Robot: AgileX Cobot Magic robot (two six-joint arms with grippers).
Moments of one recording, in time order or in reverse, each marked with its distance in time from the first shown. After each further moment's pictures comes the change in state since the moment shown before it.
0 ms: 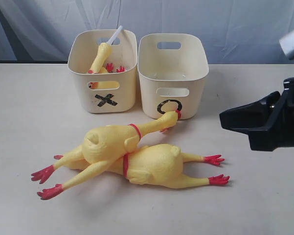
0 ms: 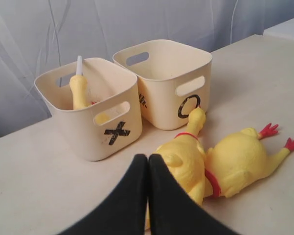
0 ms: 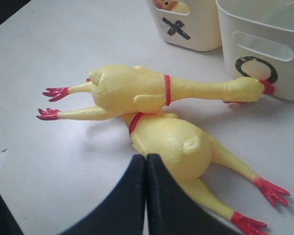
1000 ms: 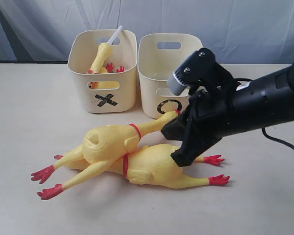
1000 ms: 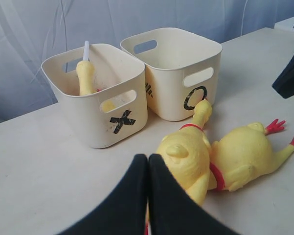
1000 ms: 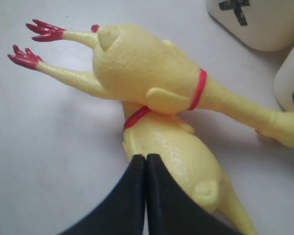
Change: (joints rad) left arm 0.000 -0.007 -0.002 0.101 0.027 -0.132; right arm 0.316 0.426 -0.156 -0.079 -0.222 -0.223
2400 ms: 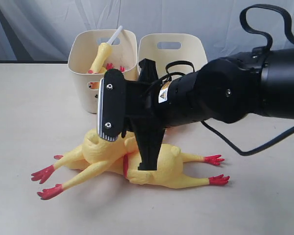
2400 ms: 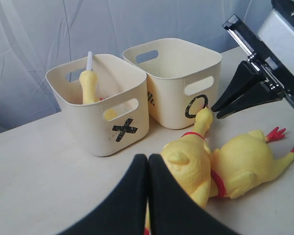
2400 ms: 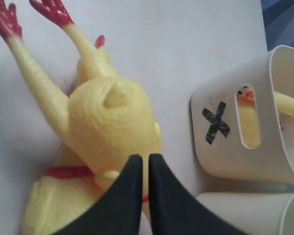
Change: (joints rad) left arm 0.000 -0.033 0.000 0.000 -0.004 0.000; right arm 0.281 0.205 -0.201 -0.591 -0.255 -0.044
